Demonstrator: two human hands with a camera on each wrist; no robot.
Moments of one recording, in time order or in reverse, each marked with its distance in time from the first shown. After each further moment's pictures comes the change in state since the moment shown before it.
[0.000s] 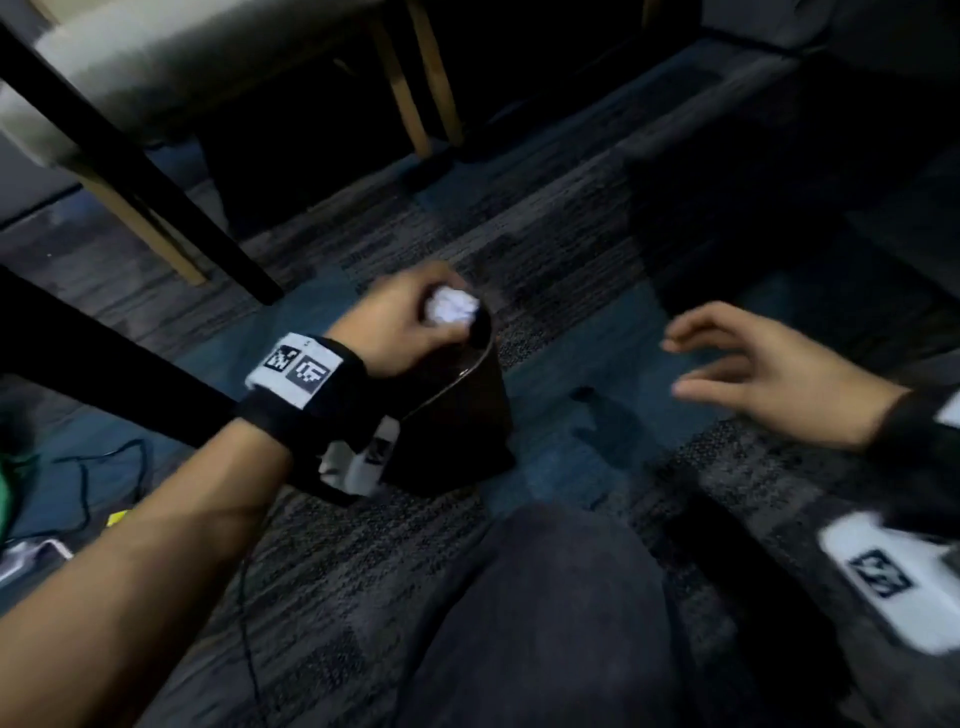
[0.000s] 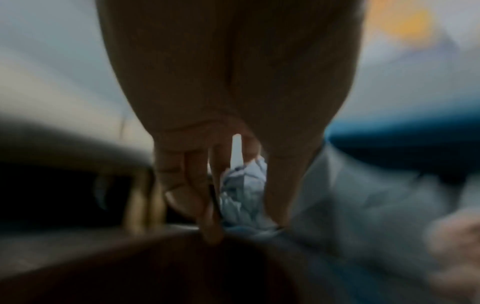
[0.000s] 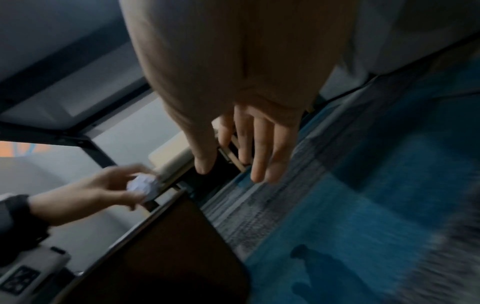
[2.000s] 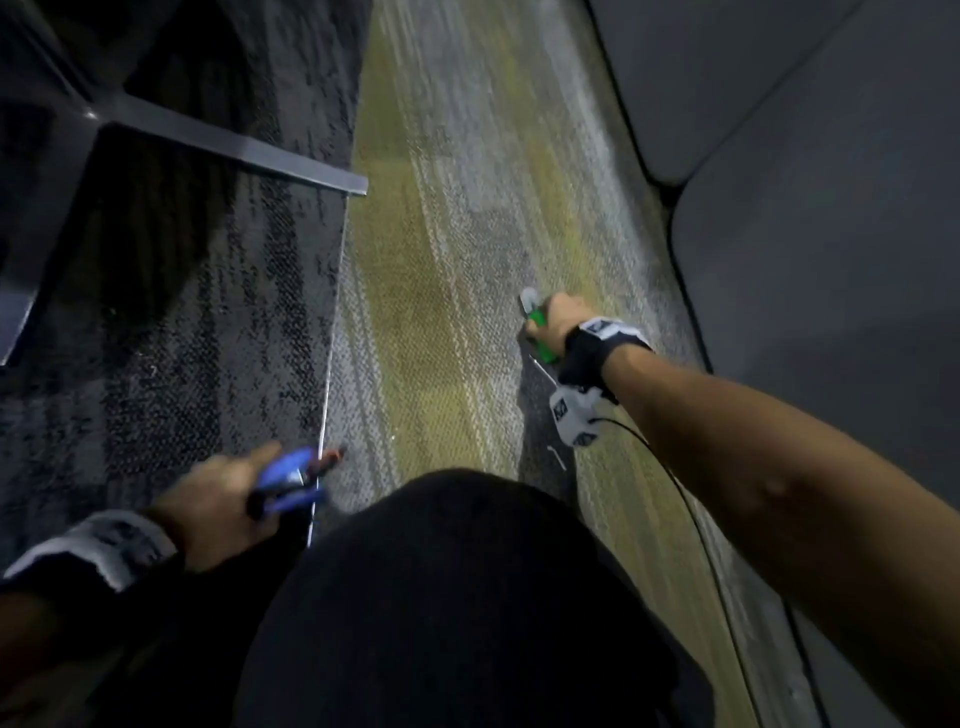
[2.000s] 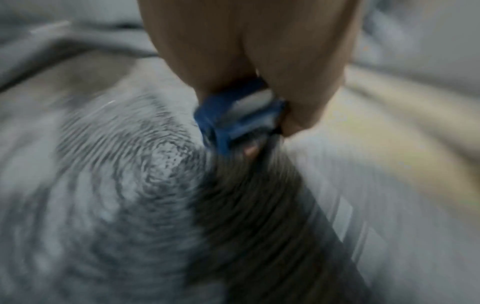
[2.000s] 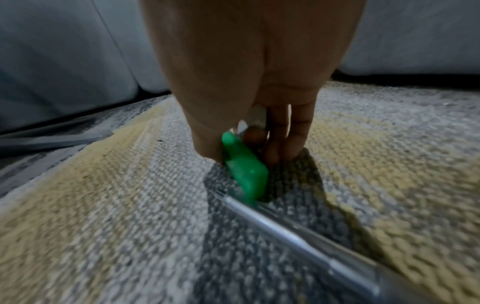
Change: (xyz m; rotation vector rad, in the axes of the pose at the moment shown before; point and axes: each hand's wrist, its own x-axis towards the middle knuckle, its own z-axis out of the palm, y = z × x) left_hand -0.060 0.242 0.412 0.338 -0.941 0.773; right_hand -0.497 0.319 -0.037 -0.107 0.774 1.479
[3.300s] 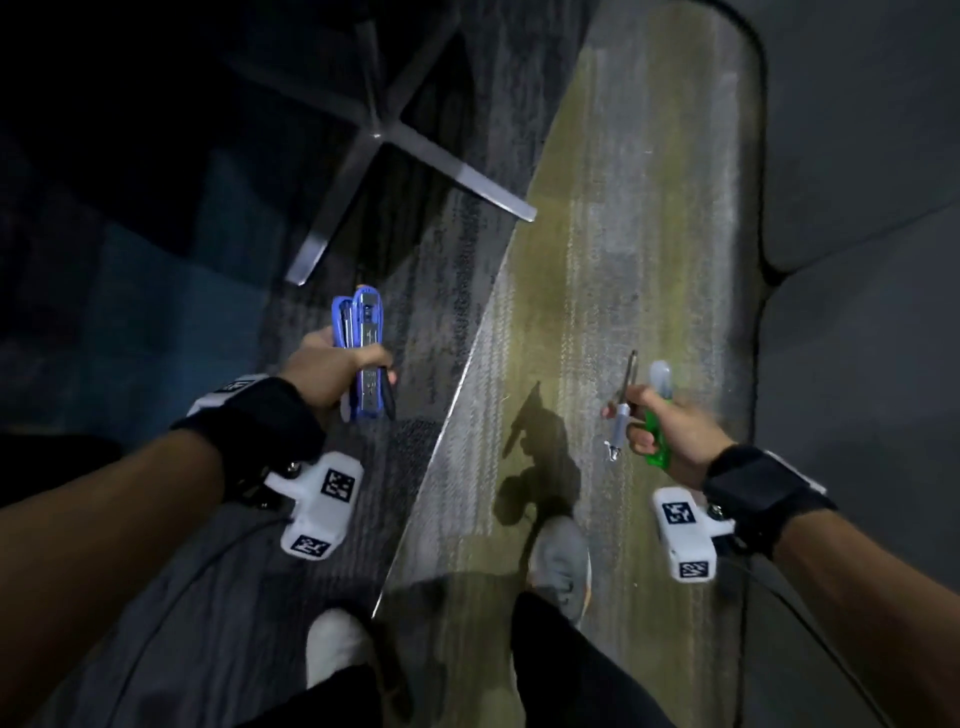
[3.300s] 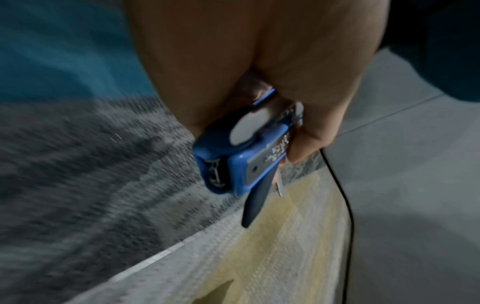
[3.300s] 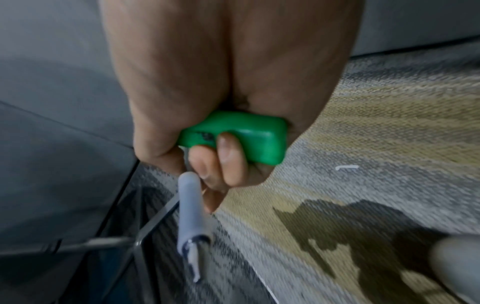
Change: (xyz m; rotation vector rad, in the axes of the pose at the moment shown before) left_hand -0.141 0.073 -0.157 -1.318 0.390 -0.470; right_hand -0.246 -0.042 -0.092 1.219 -0.489 0.075
